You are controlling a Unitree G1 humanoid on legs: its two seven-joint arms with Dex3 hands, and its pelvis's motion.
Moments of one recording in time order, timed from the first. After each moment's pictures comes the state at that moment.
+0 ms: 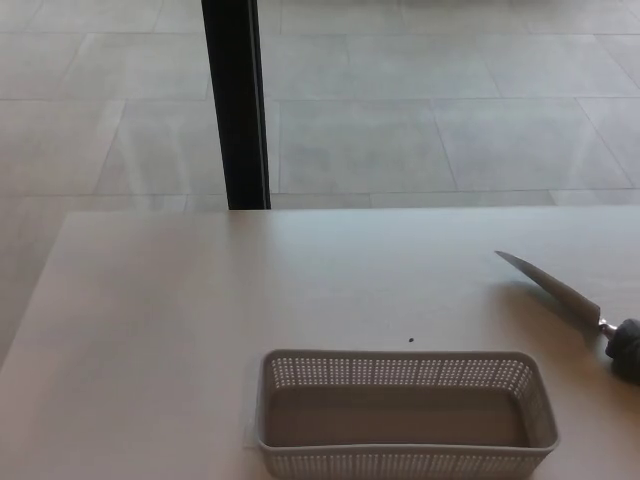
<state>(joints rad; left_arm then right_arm) 0.11 0.58 0.20 1.30 0.03 -0.04 -0.15 0.54 -0.41 -0.46 0.57 0.10 0.05 0.19</state>
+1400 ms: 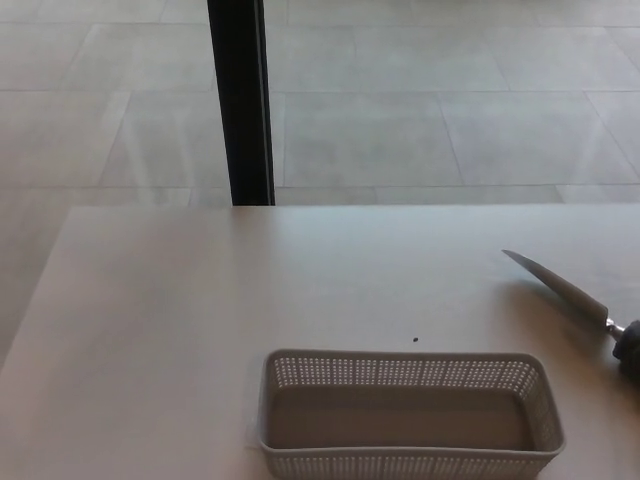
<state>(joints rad) 0.12 0.59 0.22 1.32 0.02 -0.06 -0.19 0.03 -0.91 -0.24 -0.06 0.08 0.23 0.25</state>
